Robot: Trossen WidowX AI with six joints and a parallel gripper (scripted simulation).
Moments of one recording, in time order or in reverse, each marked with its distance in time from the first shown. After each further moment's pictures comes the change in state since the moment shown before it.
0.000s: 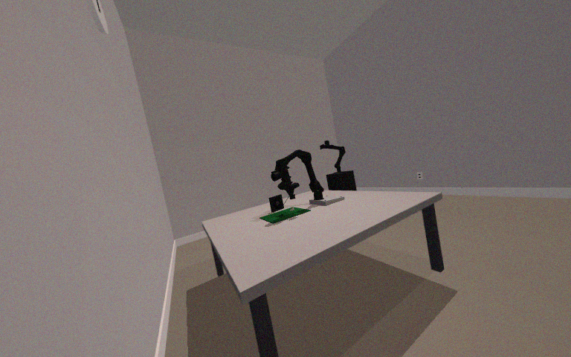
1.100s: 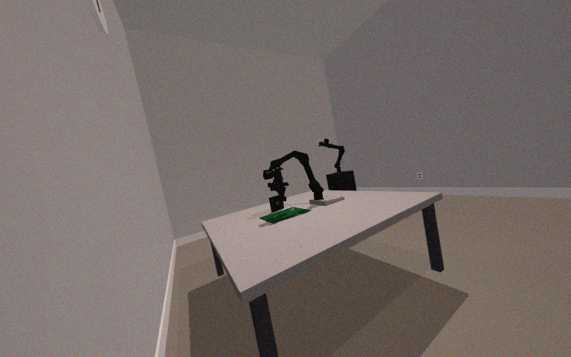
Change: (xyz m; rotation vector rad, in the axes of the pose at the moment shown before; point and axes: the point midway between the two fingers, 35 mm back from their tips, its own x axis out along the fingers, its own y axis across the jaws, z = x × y) arm -0.007 -0.047 0.046 1.071 -0.109 0.139
